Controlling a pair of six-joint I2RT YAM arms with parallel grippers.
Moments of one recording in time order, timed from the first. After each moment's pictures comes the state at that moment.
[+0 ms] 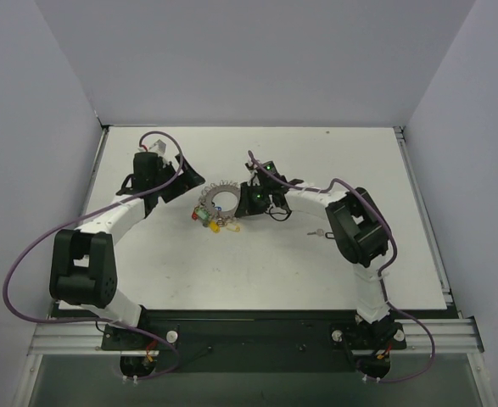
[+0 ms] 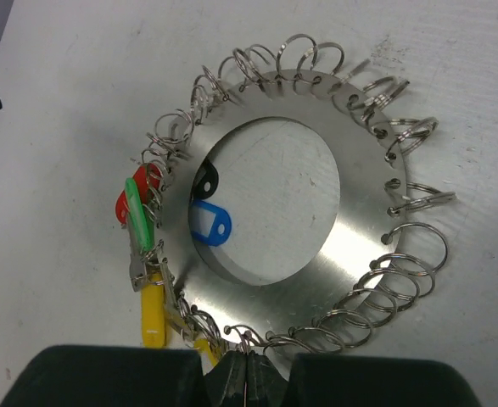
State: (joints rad) left arm -0.14 1.57 0.98 -0.02 0.28 -0.65; right arm 0.61 2.09 1.35 -0.09 -0.37 0.40
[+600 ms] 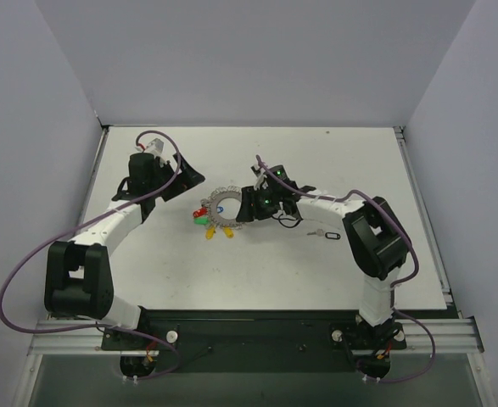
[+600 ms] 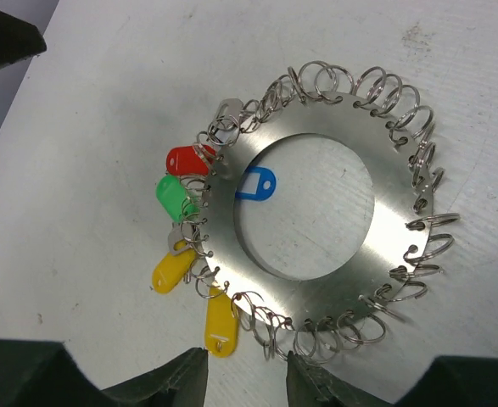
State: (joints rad) left arm -0.14 1.49 0.94 0.02 0.31 -0.65; right arm 0.61 1.90 1.17 -0.03 -0.40 0.35
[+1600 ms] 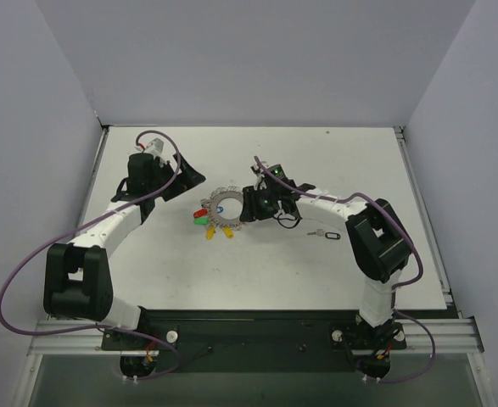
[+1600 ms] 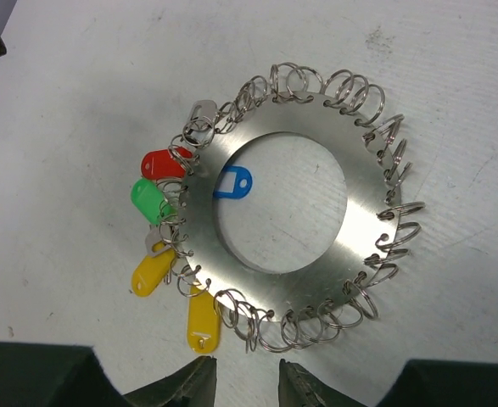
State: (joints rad) left arm -0.14 1.47 0.93 0.02 0.33 -0.65; right arm 0.63 1.87 1.19 -0.14 -0.30 0.34
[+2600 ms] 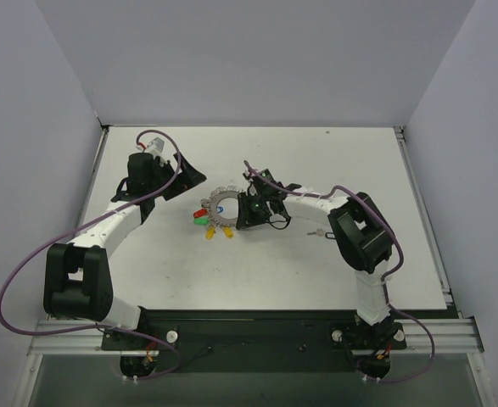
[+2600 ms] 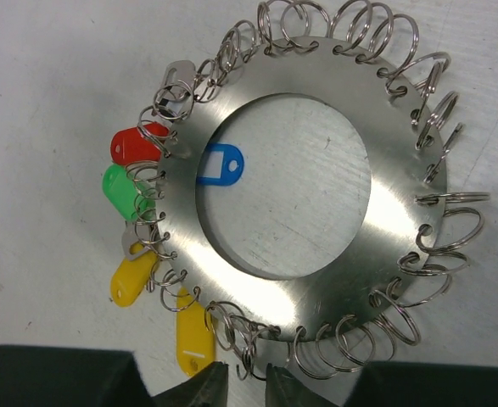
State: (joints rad) left arm -0.14 1.47 0.93 0.04 0.35 -0.65; right arm 0.66 2.00 1.28 -0.21 -0.31 0.39
